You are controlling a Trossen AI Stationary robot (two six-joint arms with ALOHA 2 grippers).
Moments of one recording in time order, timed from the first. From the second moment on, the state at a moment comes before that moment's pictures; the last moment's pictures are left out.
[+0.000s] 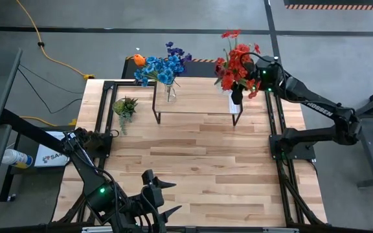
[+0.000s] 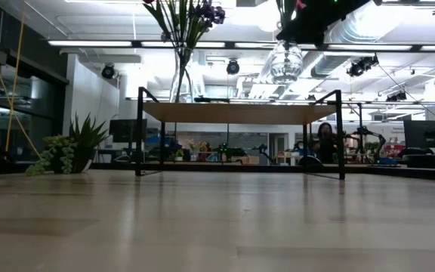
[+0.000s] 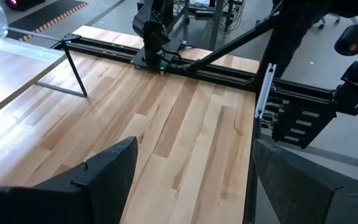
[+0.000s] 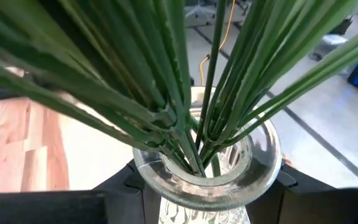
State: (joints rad) left arm -0.84 1.90 2.10 -1.02 -0.95 -0.82; right arm -0.61 1.12 1.10 -0.35 -0.17 -0.11
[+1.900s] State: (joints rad) left arm -0.84 1.90 2.10 -1.02 -0.95 -0.82; right arm -0.61 1.20 1.10 -0.45 -0.22 -0.09
